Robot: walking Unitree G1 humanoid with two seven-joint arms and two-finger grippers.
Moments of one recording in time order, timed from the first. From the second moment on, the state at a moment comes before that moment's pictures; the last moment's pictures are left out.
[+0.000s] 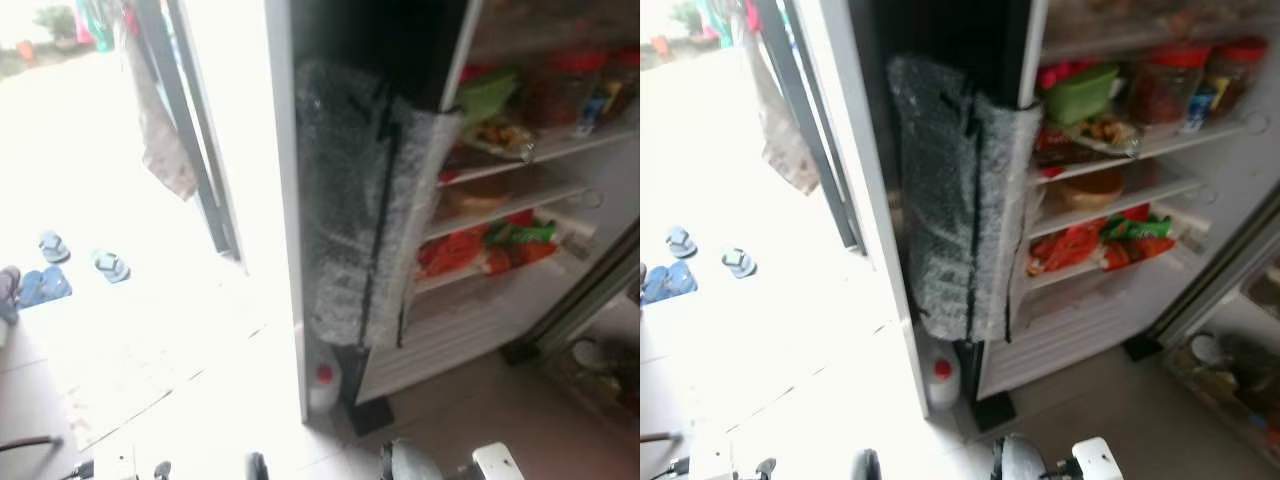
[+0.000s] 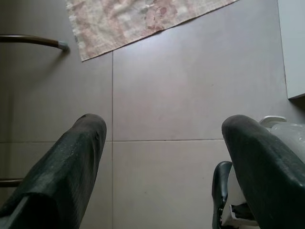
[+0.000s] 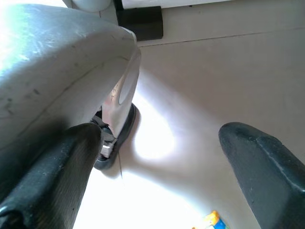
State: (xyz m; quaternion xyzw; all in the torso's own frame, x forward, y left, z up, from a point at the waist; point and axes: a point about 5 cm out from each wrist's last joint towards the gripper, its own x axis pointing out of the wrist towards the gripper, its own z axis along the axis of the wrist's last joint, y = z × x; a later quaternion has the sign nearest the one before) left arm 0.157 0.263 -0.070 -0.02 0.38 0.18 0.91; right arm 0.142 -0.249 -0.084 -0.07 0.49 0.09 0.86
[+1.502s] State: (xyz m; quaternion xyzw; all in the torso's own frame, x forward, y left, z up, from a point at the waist) left arm 0.157 0.251 -0.075 -0.03 0.38 0.16 0.91; right arm 0.148 -0.238 -0.085 -0.06 0.48 0.09 0.87
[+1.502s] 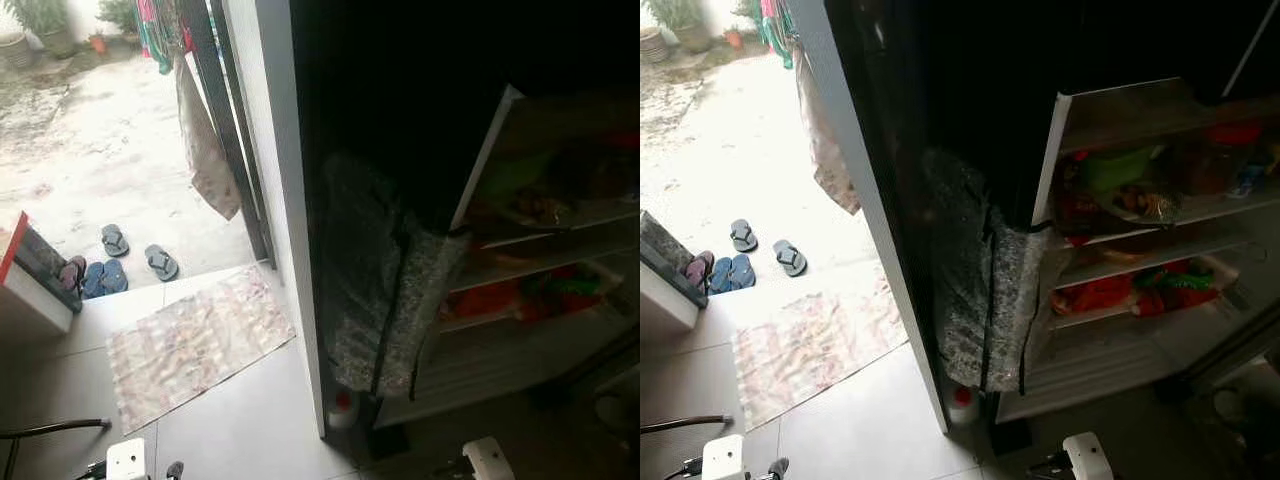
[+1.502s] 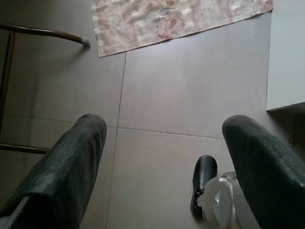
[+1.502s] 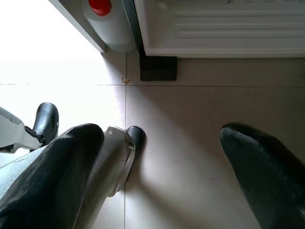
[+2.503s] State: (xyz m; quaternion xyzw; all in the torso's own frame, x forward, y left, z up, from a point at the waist) left arm 0.137 0.247 -0.087 -0.05 0.43 0.16 0.89; right arm 0.147 -0.237 -0.085 -0.05 0.48 0.09 0.87
